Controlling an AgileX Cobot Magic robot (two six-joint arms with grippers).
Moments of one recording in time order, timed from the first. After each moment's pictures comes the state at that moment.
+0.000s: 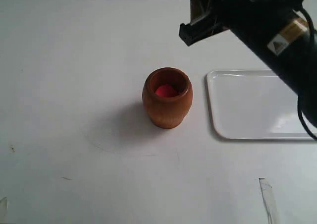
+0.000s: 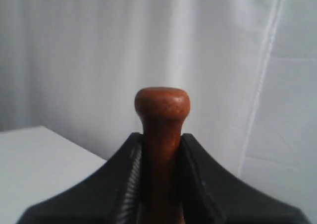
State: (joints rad) left arm 0.02 0.00 0.00 0.07 0.44 0.35; right arm 0.75 1.42 -0.54 -0.05 -0.99 -0.09
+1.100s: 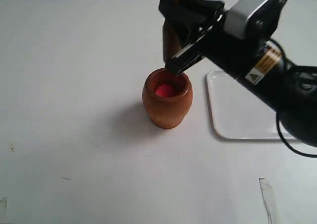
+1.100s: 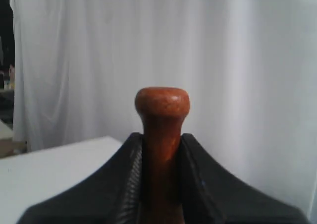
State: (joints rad) left arm 0.02 0.00 0.00 0.07 0.44 0.35; right arm 0.75 1.56 -0.51 -0.22 -1.21 0.11
